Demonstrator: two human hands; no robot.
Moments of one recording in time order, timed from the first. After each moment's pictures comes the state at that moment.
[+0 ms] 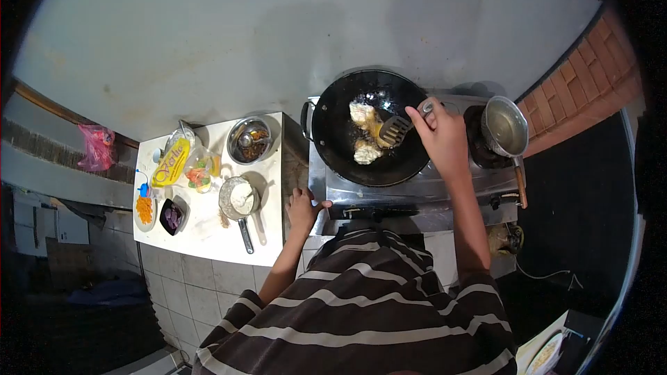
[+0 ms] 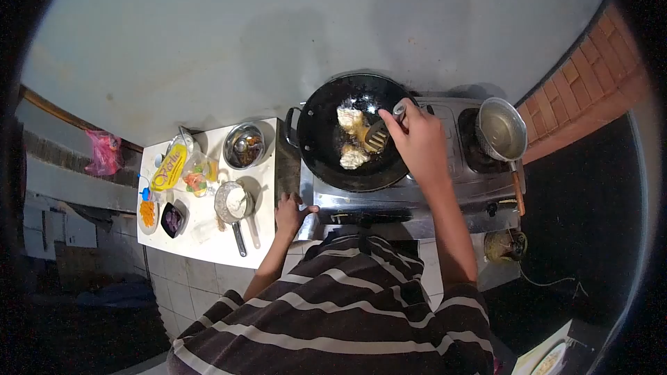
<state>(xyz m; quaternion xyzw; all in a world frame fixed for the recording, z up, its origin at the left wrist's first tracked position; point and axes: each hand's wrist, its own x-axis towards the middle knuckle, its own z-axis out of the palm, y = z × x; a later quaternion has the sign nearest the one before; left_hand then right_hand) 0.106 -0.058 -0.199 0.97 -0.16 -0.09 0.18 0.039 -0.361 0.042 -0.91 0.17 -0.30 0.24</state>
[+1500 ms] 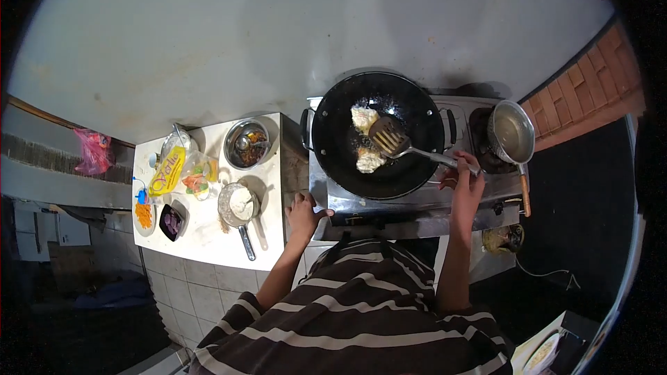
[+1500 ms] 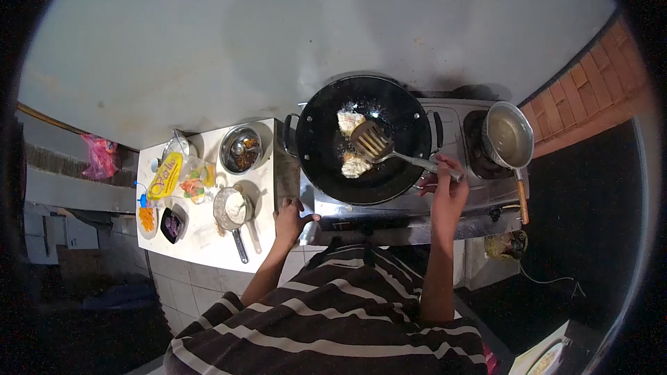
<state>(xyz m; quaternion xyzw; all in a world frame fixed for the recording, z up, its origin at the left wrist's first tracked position) 0.122 -0.062 -0.191 0.96 -0.17 -0.18 0.14 -0.011 -0.359 -0.026 -0.56 0.35 -0.38 0.65</state>
